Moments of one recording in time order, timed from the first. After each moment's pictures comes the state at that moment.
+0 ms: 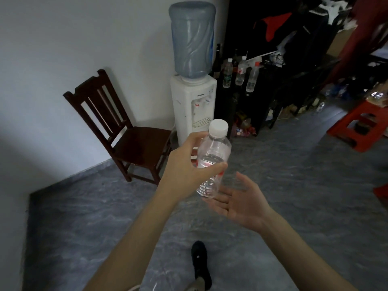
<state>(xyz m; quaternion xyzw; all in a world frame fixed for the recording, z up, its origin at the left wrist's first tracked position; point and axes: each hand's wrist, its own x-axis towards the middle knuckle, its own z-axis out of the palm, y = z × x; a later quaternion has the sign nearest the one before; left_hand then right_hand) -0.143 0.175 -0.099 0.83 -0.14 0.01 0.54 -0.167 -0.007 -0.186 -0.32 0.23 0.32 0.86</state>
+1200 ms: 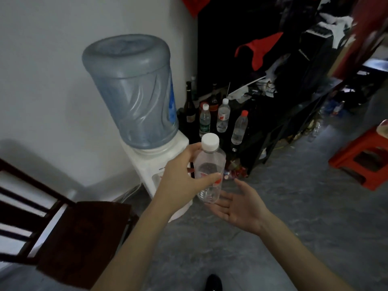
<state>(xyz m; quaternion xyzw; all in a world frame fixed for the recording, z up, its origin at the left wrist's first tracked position) 0.429 -0.019 -0.115 0.83 -0.17 -0.02 0.53 0.389 -0.209 -0.195 -0.33 0.30 0.27 0.85</state>
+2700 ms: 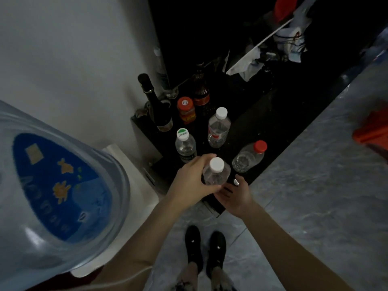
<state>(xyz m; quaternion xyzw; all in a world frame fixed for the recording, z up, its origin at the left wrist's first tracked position) 0.833 -0.178 -0.298 0.88 -0.20 -0.20 0.38 0.779 -0.335 -0.388 -0.20 0.53 0.16 0.81</state>
